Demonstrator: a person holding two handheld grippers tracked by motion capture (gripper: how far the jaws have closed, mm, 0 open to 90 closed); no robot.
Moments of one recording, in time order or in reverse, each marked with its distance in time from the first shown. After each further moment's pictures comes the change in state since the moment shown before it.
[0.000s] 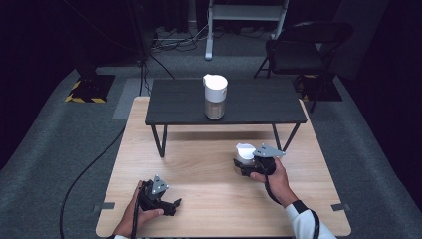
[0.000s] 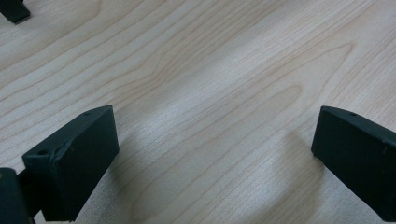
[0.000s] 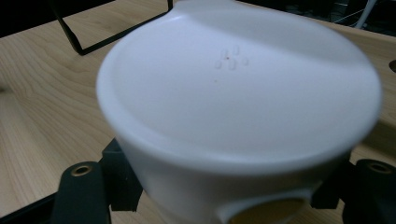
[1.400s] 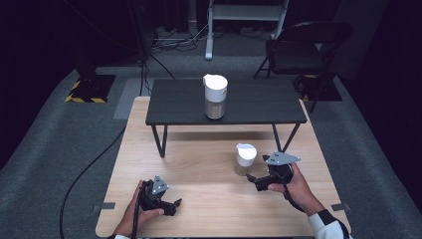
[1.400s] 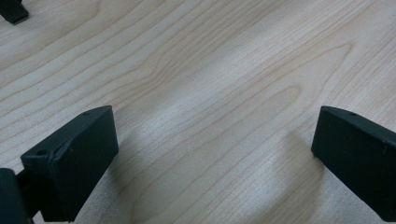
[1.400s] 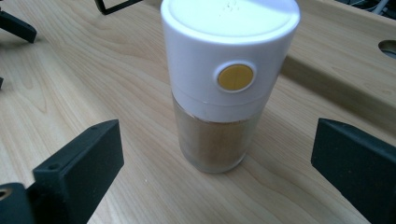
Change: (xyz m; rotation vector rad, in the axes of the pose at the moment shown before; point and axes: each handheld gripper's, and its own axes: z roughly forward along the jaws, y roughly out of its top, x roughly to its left) left arm 0.001 0.000 0.000 0.001 -0.005 0.002; right arm -0.010 0.013 -0.051 0.115 0.049 -0.067
